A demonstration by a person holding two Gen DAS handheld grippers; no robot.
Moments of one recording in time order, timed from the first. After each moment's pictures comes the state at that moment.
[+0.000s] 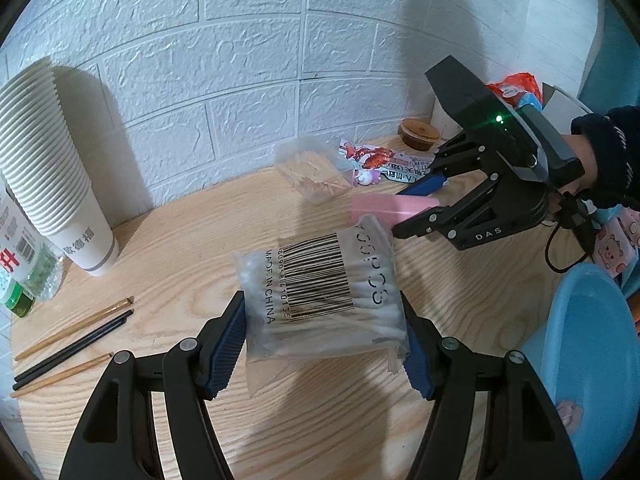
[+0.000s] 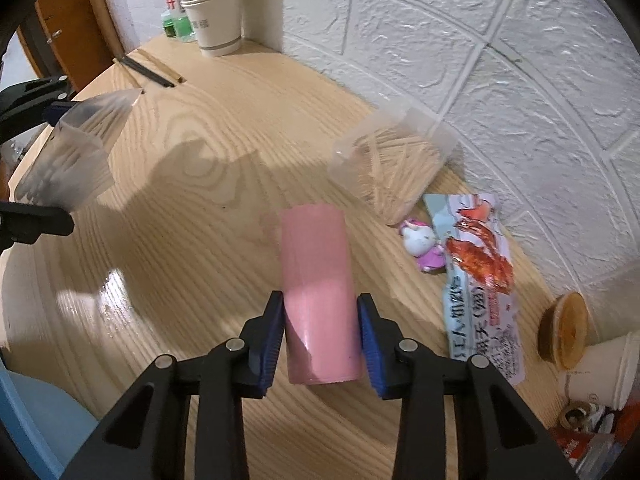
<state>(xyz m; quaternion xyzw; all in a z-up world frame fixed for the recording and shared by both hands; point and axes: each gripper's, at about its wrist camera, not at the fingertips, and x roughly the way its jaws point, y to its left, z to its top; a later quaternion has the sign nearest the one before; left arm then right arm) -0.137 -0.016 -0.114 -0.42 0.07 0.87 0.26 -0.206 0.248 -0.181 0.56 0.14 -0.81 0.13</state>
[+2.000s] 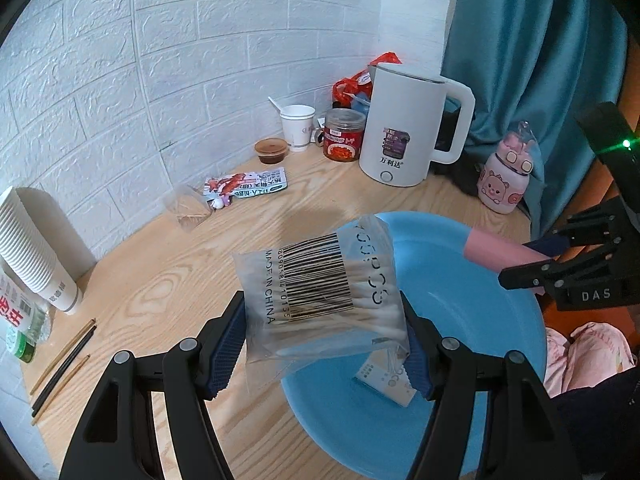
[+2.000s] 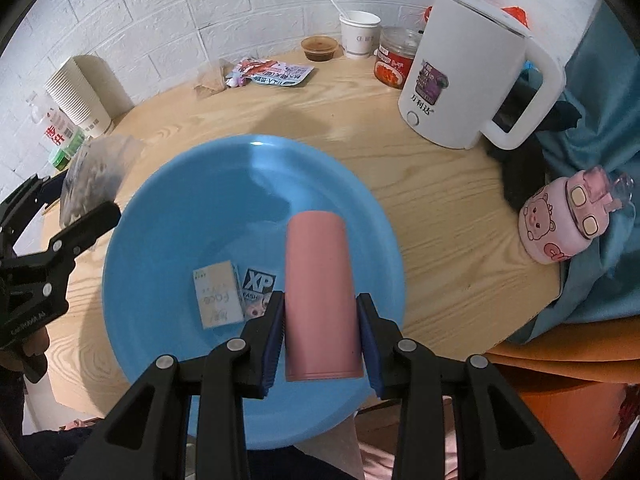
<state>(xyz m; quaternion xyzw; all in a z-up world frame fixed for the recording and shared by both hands) 0.018 0.040 -0.040 -0.37 0.15 0.83 0.39 0.108 0.192 -0.055 0.55 -0.19 -0.77 -0.27</state>
